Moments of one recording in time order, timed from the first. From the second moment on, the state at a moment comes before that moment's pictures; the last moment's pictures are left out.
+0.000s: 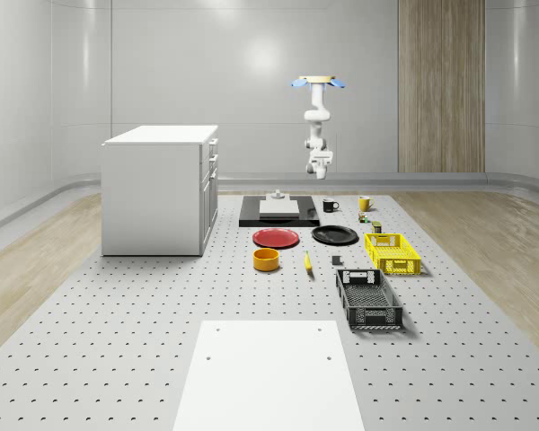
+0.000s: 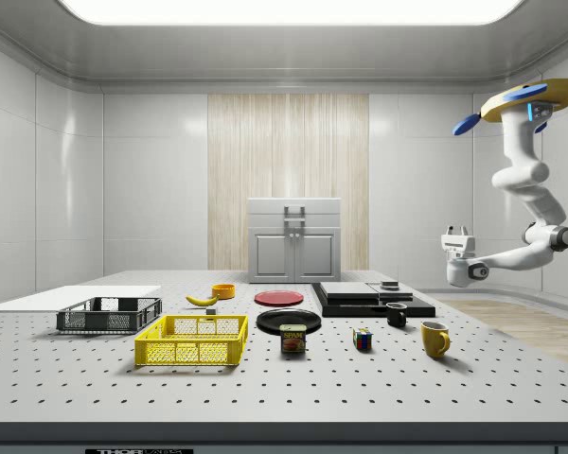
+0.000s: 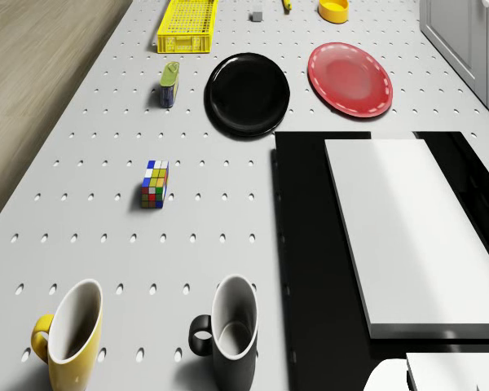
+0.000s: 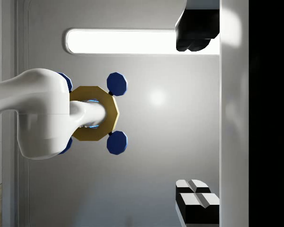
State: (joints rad) arm -0.01 -0.70 0.00 -2.05 0.00 1.36 0.78
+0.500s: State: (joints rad) arm -0.01 -0.70 0.00 -2.04 0.00 1.37 0.78
